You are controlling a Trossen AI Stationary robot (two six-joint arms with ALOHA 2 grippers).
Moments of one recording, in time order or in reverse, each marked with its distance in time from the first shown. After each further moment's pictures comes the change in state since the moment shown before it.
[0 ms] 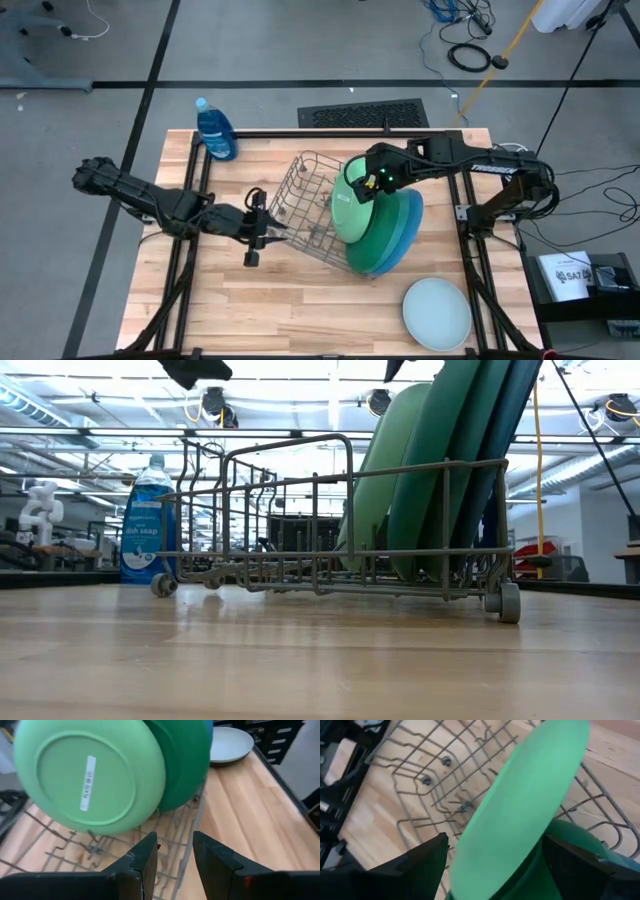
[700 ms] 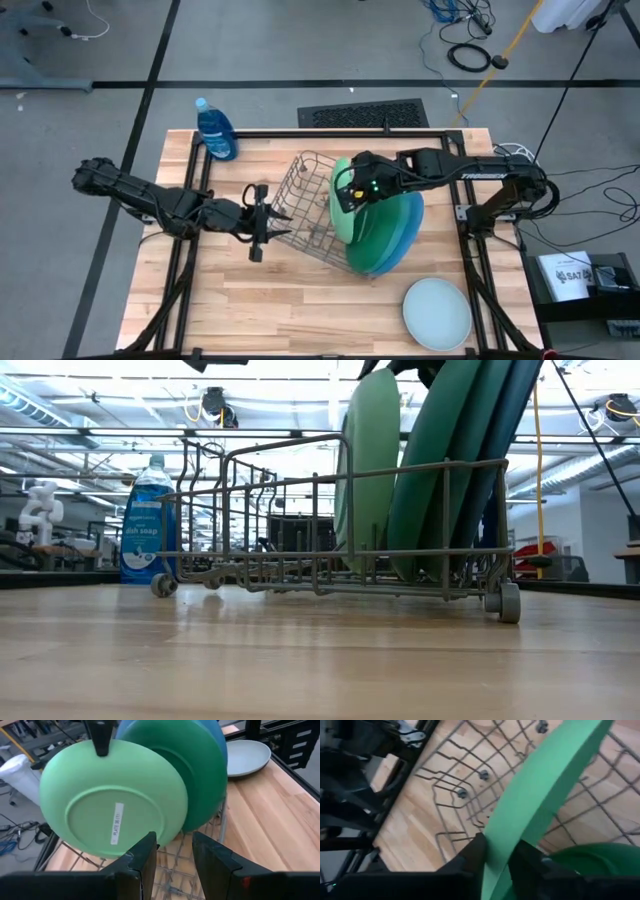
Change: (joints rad) left arm 0.014 -0.002 0.001 0.103 -0.069 0.187; right arm 0.061 0.058 -0.018 0.213 0.049 0.026
